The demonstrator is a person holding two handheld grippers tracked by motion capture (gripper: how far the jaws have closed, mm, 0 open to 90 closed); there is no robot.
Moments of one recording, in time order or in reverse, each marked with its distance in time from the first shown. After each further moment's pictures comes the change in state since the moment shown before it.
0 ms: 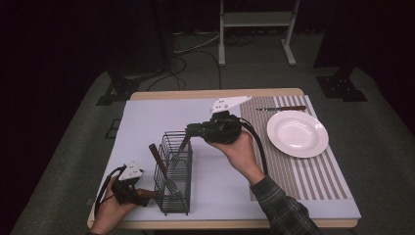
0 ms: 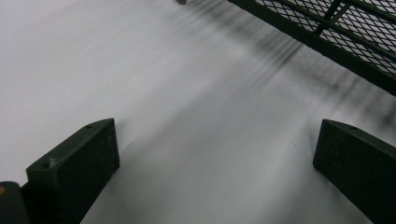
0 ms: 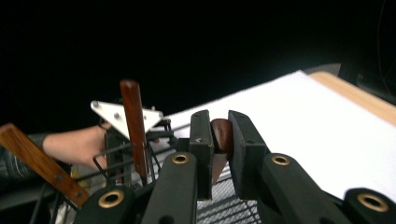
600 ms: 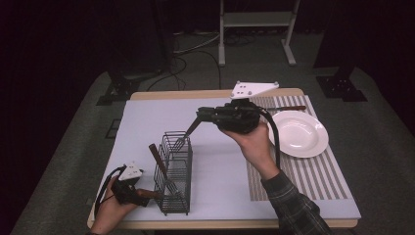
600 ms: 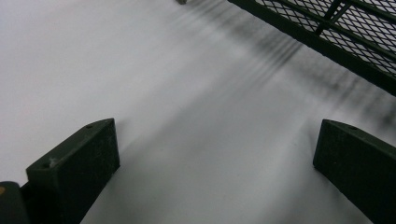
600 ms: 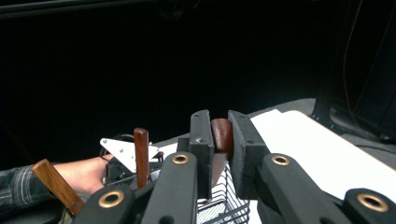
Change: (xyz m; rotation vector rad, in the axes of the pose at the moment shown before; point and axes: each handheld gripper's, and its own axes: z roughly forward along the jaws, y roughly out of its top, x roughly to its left) left arm 0.000 0.000 0.000 -0.002 -0.001 -0.004; right arm 0.009 0.031 -0.053 -0.124 -0.056 -0.048
